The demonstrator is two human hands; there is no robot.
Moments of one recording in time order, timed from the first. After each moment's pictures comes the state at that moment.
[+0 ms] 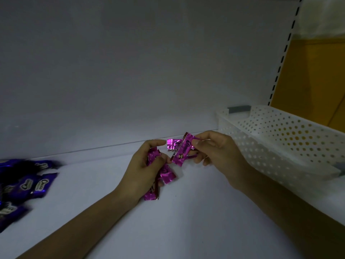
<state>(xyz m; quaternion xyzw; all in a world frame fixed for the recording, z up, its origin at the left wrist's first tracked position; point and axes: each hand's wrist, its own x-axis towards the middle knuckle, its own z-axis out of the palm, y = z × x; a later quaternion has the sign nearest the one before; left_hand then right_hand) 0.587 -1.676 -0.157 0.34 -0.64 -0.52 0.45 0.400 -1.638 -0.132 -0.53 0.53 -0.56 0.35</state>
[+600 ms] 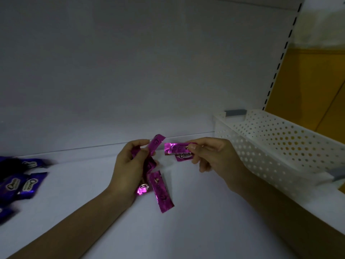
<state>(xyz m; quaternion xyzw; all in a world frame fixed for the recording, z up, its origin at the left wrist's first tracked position) 0.589 -1.682 -0.153 0.37 -0.48 -0.58 0.54 0.394 -1.638 -0.134 -0.55 0.54 -0.54 0.33</state>
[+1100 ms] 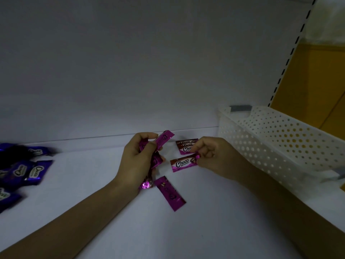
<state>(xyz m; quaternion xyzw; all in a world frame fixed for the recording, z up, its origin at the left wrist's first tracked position) 0.586 -1.676 -0.149 0.39 -0.52 -0.55 0.53 0.386 -1.642 -0.141 -0.69 0.60 -0.35 0.20</state>
